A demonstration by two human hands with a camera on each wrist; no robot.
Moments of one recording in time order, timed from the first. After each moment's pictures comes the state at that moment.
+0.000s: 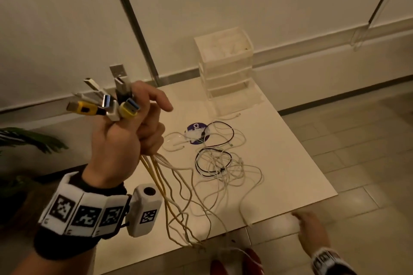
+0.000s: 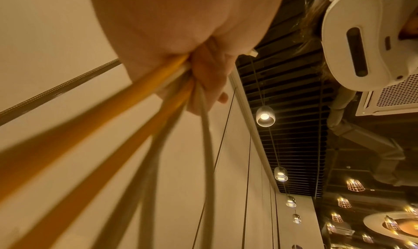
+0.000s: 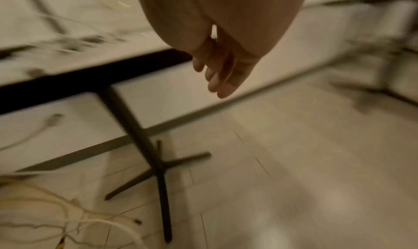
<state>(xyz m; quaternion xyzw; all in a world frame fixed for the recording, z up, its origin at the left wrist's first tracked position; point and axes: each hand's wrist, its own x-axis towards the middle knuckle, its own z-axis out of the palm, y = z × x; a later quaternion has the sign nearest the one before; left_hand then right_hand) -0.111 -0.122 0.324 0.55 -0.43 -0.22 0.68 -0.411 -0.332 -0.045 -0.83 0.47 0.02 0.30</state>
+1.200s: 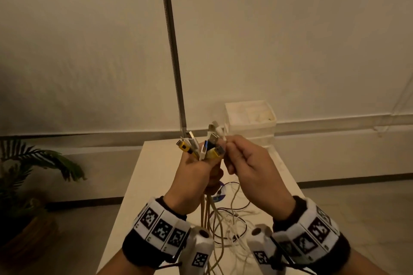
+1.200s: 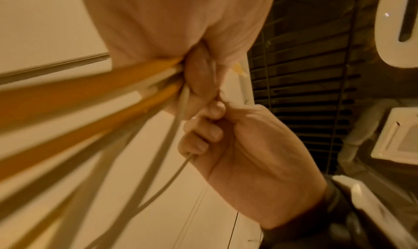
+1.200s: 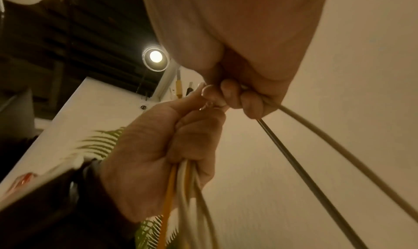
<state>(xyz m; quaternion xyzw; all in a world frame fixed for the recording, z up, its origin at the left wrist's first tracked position) -0.122 -0.159 0.325 0.55 -0.29 -0.27 0.74 -0.198 -0.270 0.328 -0.82 0.00 -0.31 0.49</state>
